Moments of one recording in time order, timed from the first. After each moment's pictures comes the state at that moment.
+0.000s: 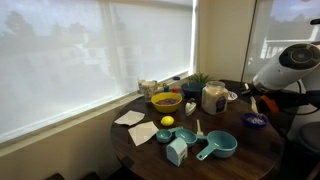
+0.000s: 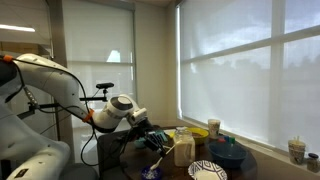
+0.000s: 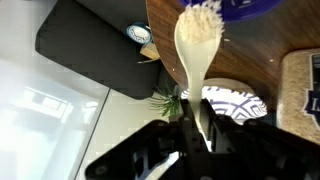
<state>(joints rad) -0.17 -0.62 0.33 -2.74 -0.92 2.27 1.48</state>
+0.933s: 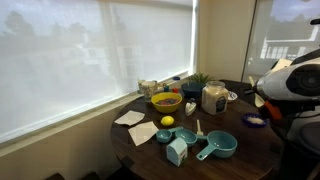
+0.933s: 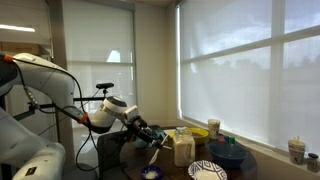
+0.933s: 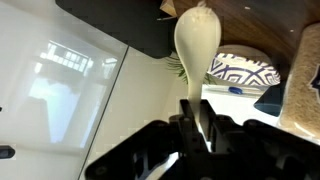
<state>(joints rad) 0.04 -0.62 0.32 -2.74 -1.13 2.00 1.68</state>
